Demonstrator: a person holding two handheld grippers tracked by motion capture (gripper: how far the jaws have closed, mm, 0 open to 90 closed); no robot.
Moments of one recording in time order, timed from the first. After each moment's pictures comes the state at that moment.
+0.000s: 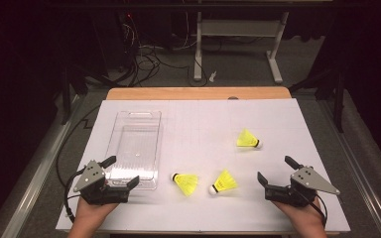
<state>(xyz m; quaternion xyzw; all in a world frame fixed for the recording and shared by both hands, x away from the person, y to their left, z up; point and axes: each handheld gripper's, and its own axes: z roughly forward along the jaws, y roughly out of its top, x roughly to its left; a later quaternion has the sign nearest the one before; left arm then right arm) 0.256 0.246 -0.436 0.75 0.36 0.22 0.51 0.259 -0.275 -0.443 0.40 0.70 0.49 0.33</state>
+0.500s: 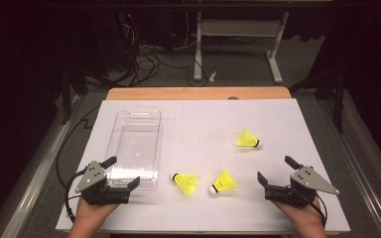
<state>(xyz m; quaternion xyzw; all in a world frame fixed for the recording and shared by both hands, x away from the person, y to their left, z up) 0.255 0.244 -0.436 0.75 0.36 0.22 0.50 0.259 -0.274 -0.443 0.40 0.70 0.49 0.33</state>
